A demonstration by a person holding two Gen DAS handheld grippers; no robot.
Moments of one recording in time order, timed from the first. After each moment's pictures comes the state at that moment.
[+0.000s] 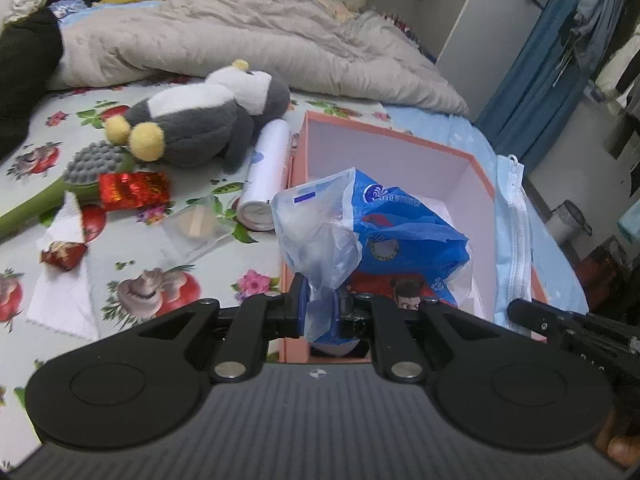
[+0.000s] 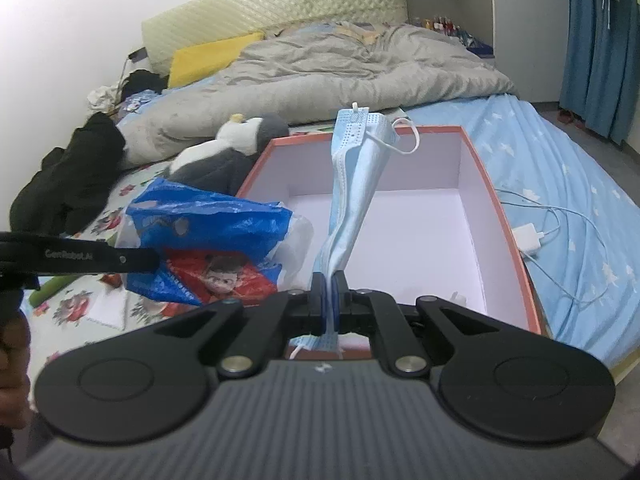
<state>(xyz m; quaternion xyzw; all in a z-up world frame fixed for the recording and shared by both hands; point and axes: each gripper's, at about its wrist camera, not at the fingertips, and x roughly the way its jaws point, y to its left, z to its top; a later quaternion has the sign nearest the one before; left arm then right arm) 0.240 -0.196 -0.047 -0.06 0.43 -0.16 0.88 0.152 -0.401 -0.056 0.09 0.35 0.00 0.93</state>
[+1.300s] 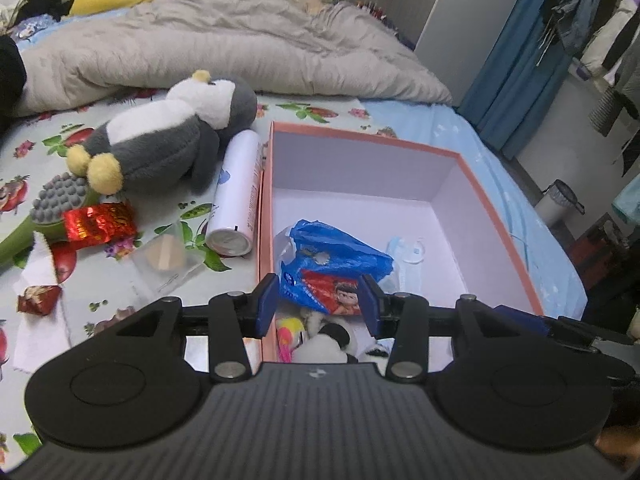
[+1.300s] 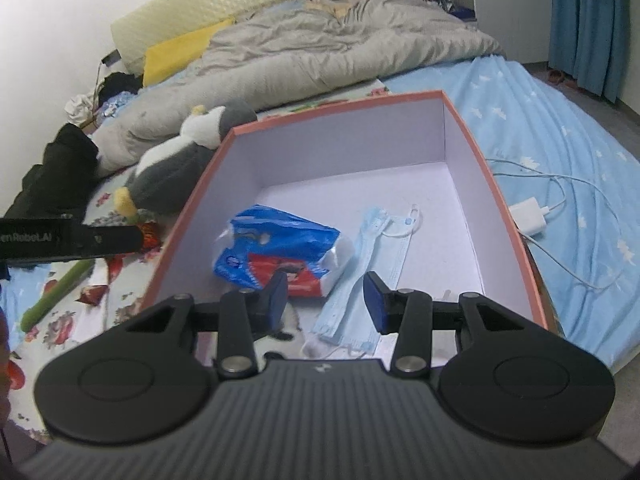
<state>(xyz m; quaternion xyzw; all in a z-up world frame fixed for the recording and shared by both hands) 0.268 -0.220 -0.037 -0.03 0.43 -0.19 0.88 0.178 -0.427 -0.076 0.14 0.38 -0.02 0.92</state>
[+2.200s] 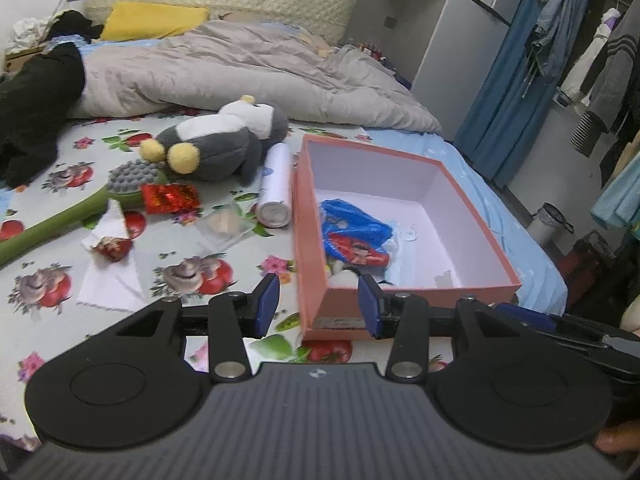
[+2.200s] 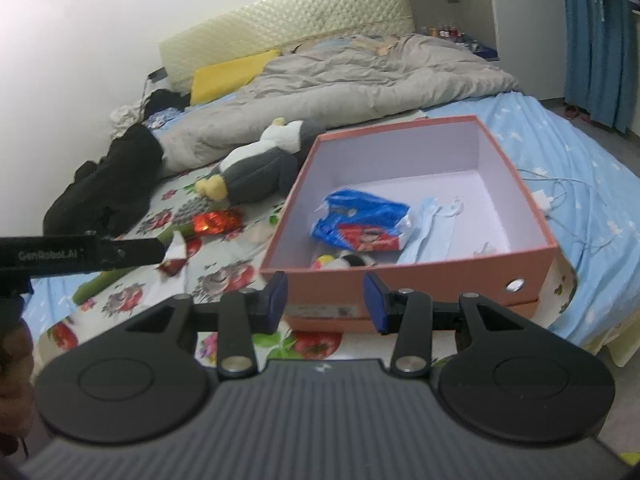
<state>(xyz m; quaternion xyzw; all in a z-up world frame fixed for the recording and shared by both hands) 0.117 -0.121 -0.004 -0.05 0.37 -0.18 0.91 0.061 -0.341 -0.039 0.12 0.32 0.02 0.94</state>
